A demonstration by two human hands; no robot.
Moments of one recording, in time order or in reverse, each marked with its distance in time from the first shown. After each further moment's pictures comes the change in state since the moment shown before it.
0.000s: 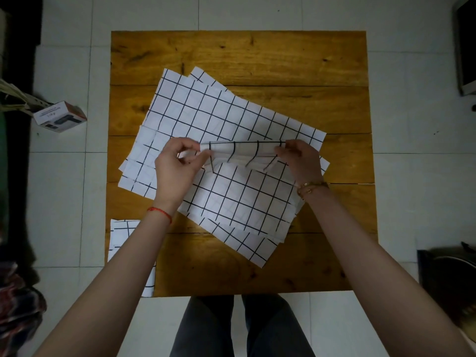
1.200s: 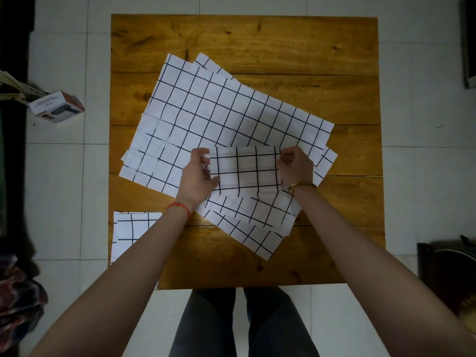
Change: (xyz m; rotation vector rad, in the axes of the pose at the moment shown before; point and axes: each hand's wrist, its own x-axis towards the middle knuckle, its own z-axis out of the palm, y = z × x) left_hand -0.009 -0.062 0.017 0.205 -0.284 -0.186; right_hand -0.003 0.044 0.027 -0.423 0.064 -0.024
